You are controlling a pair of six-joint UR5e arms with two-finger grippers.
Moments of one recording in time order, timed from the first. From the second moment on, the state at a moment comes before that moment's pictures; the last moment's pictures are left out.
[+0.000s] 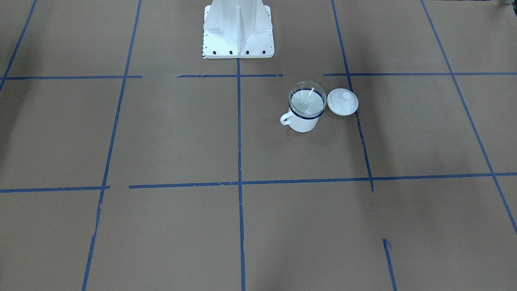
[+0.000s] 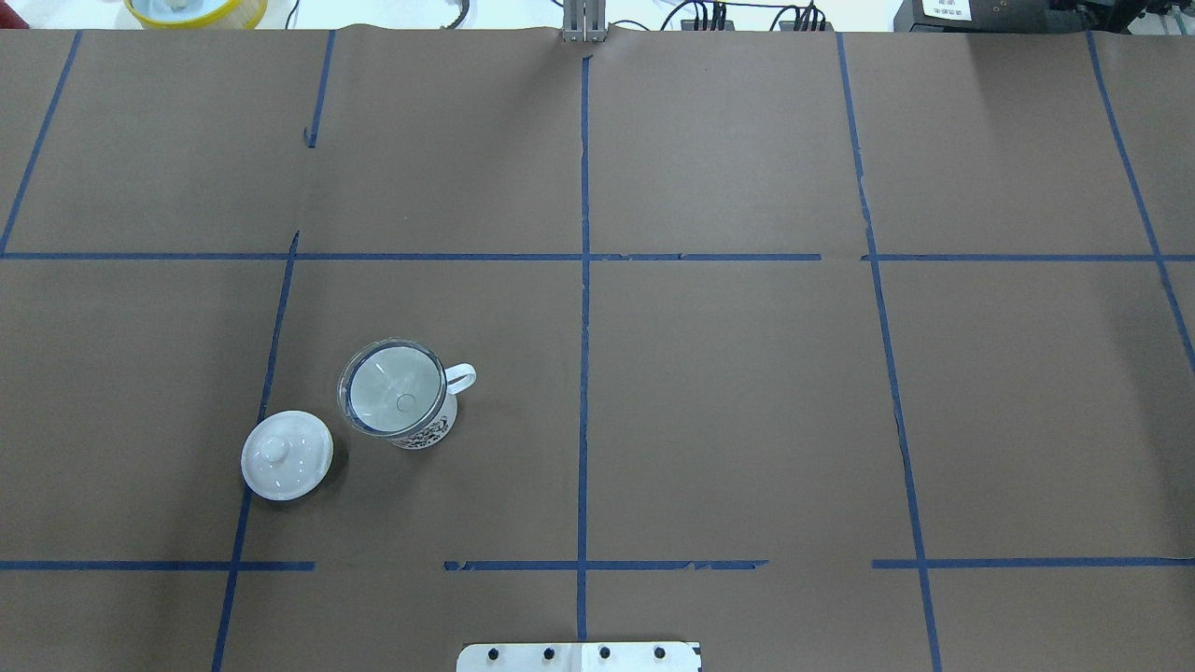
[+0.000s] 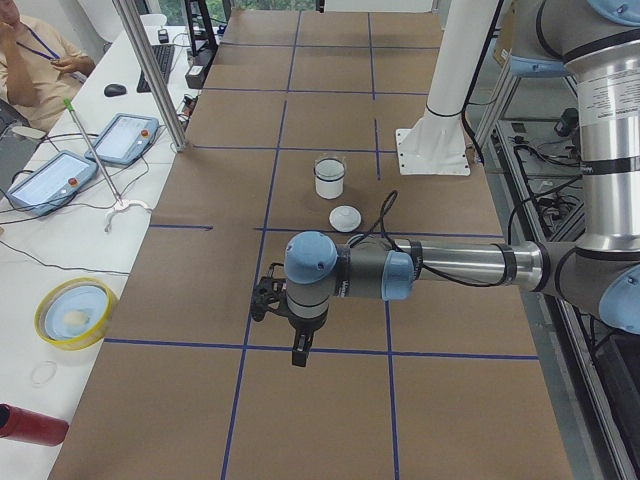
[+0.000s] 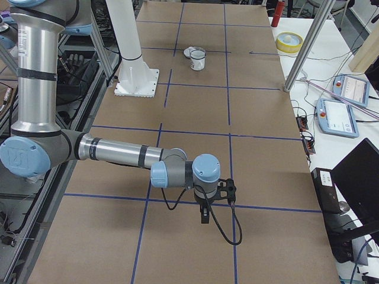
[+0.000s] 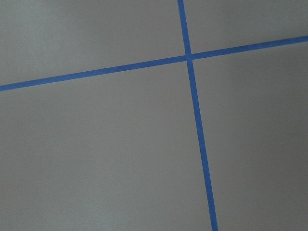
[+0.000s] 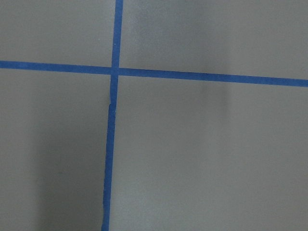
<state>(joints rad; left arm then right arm) -1.62 -1.38 -1.79 -1.59 -2.30 0.15 1.56 -1.68 1.56 -1.39 2.29 0.01</state>
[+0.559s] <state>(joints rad) -1.62 -1.39 -1.80 -1.59 -2.30 0.16 1.56 -1.68 1.56 -1.39 2.29 0.01</state>
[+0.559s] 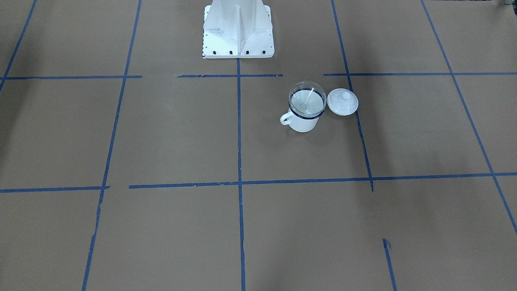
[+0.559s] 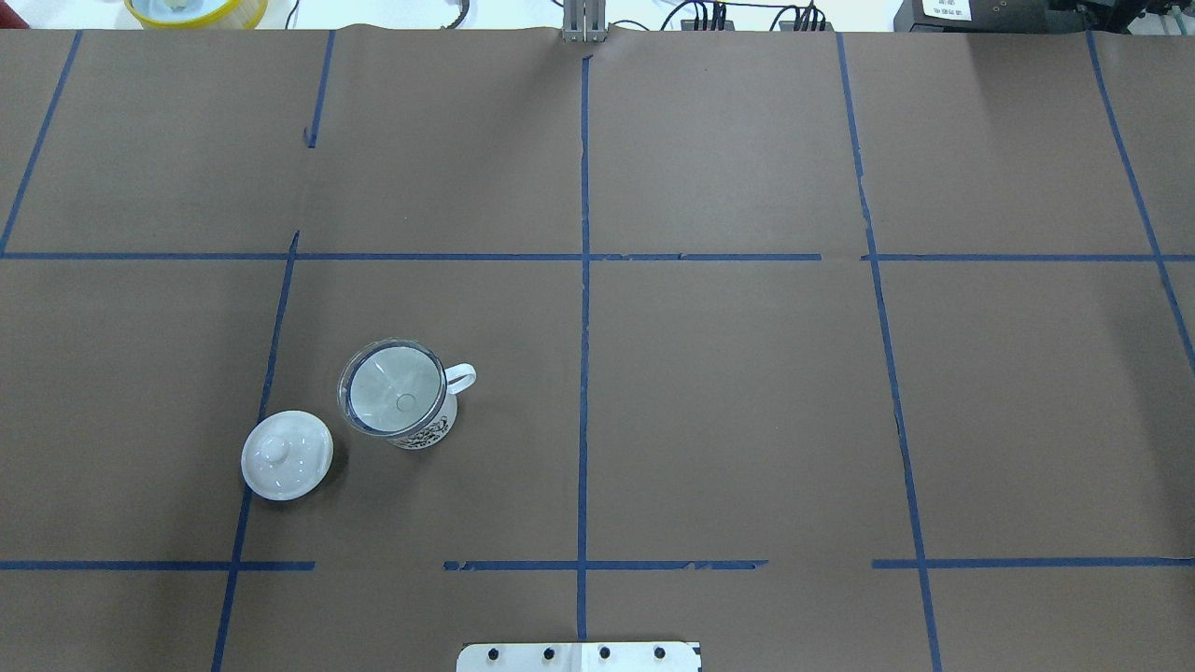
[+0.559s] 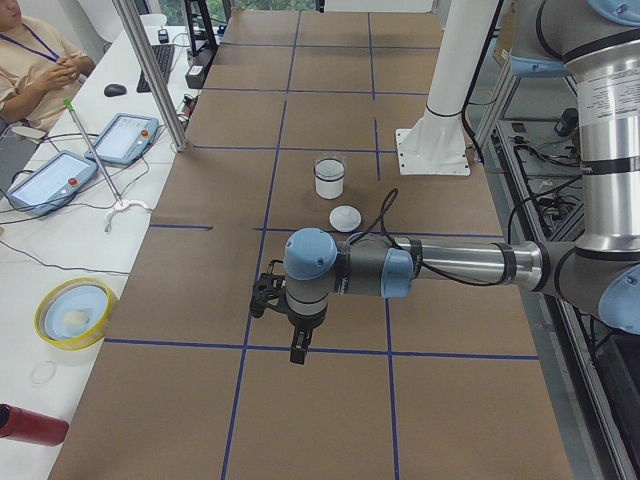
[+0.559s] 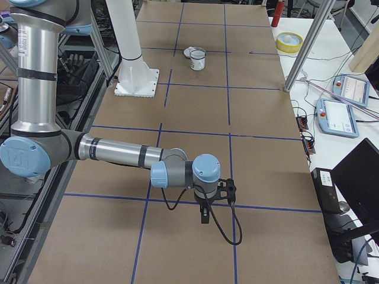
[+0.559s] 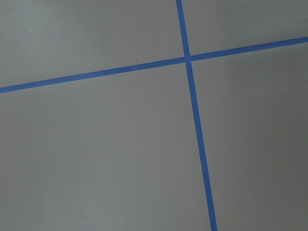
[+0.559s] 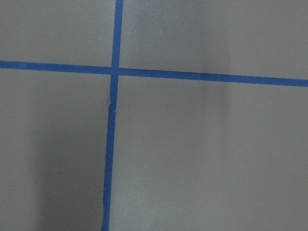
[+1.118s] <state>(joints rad) -1.58 -1.49 -1.83 -1.60 -2.30 0.16 1.56 -1.68 1.56 -1.39 2.29 0.01</state>
